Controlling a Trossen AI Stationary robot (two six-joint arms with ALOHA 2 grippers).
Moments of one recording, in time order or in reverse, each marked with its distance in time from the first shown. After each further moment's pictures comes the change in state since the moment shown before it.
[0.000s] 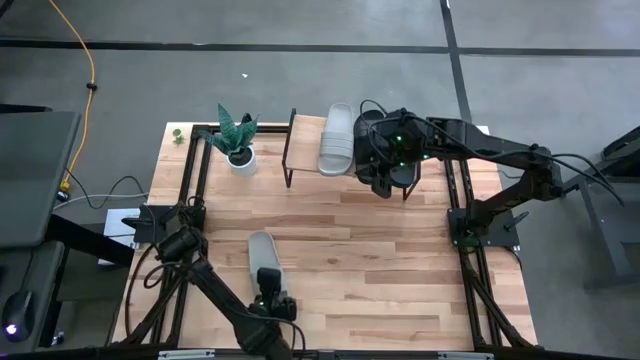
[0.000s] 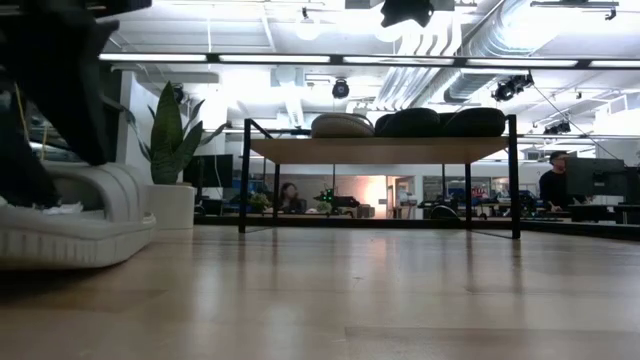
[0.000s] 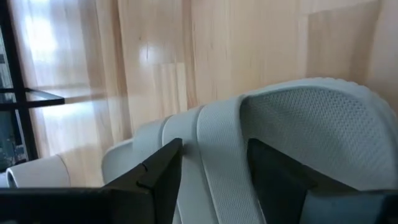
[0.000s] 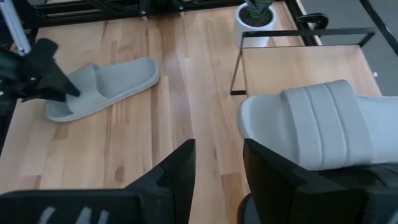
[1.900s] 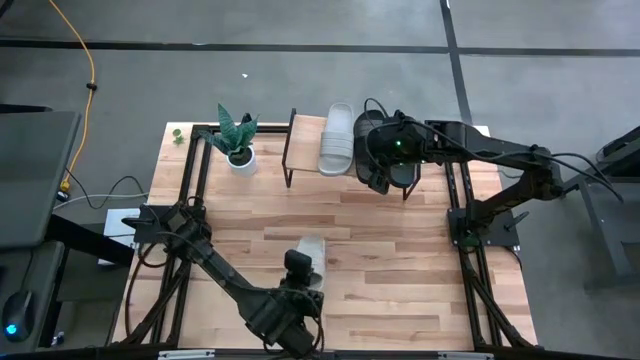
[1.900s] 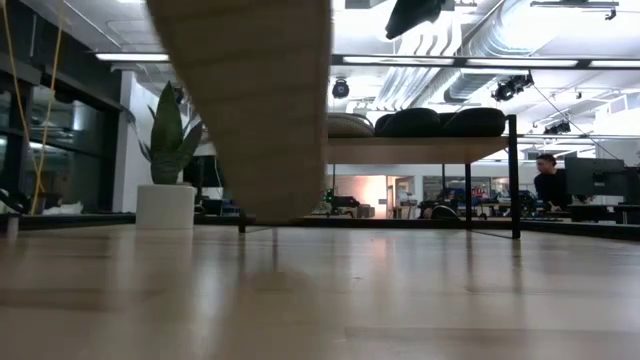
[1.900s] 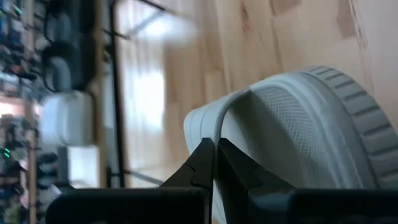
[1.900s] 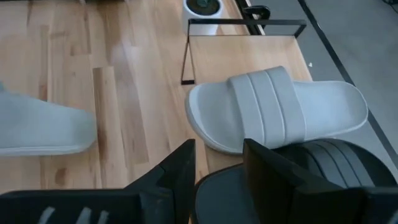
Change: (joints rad) left arm 0.112 -0.011 0.455 -0.156 -0.294 0.396; right arm 0.027 0.001 0.001 -0.033 0.239 -0.008
